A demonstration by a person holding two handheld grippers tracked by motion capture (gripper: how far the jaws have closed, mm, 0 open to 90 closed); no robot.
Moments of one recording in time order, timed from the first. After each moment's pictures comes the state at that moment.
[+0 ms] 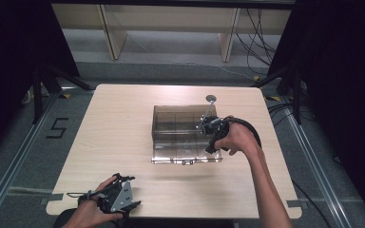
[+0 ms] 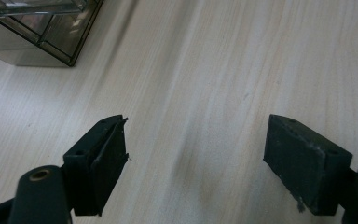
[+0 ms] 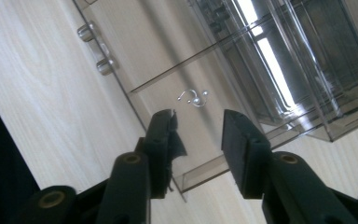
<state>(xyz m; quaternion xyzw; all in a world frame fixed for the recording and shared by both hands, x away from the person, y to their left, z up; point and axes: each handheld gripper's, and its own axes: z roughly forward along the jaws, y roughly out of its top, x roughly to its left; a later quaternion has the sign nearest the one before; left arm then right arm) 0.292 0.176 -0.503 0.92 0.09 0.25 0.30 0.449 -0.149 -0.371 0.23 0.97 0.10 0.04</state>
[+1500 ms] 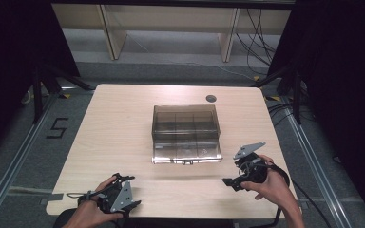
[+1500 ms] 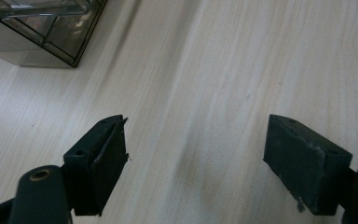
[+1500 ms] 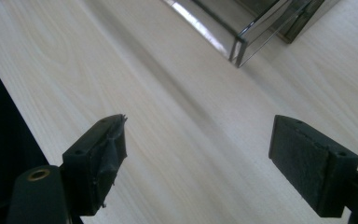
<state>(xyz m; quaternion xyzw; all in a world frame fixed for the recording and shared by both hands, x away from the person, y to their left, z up) 0.291 0.177 -0.502 0.92 0.09 0.25 0.30 0.351 -0.243 -0.425 0.34 0.90 0.26 0.07</state>
